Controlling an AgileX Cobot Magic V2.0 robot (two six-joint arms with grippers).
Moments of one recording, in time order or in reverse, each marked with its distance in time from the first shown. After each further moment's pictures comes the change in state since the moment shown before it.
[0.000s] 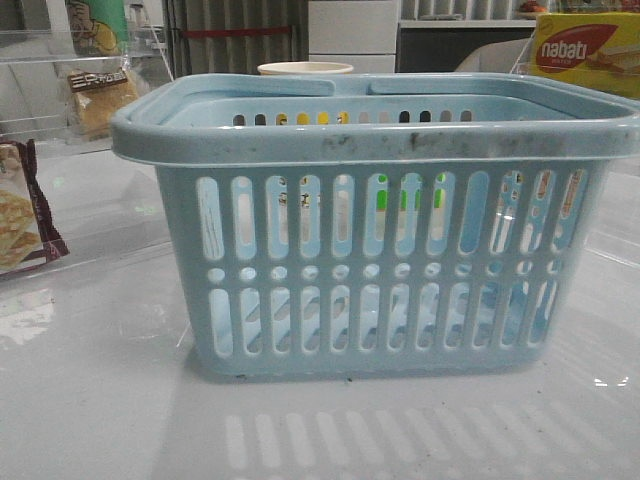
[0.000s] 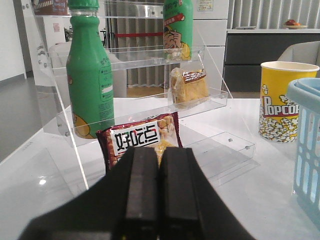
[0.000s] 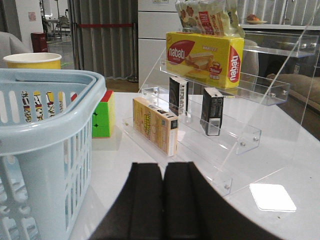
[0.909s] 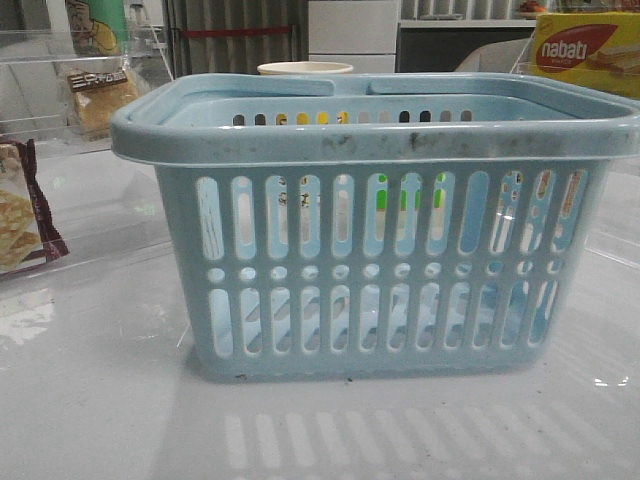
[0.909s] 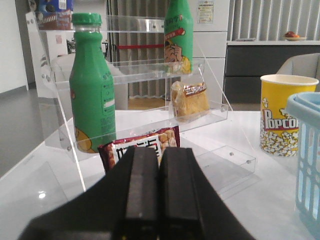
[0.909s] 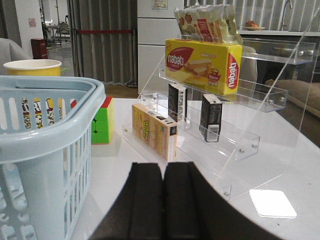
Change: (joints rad) left arm 0.000 0.000 0.000 0.000 -0.057 0.000; right arm 0.000 0.000 0.000 0.000 -0.020 0.000
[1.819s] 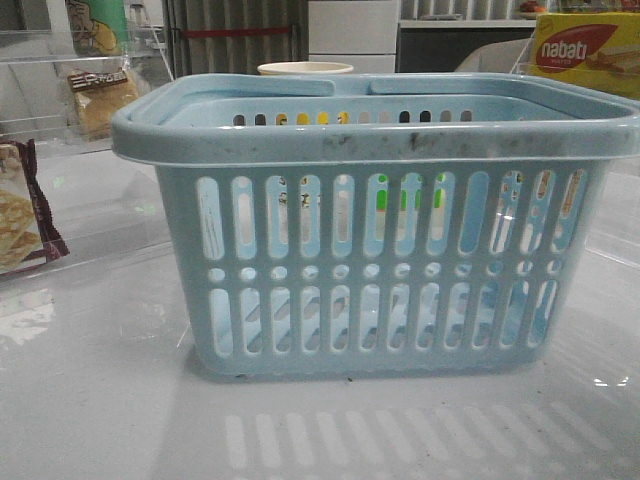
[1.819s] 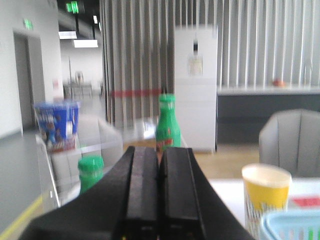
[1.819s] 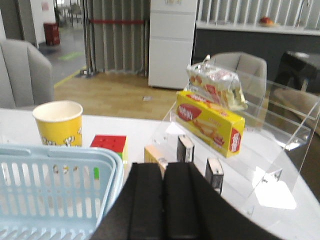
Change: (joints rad) left arm 0.000 0.275 -0.721 0.002 0.409 0.000; right arm 0.000 0.401 -0.771 -0.013 0.484 0.000
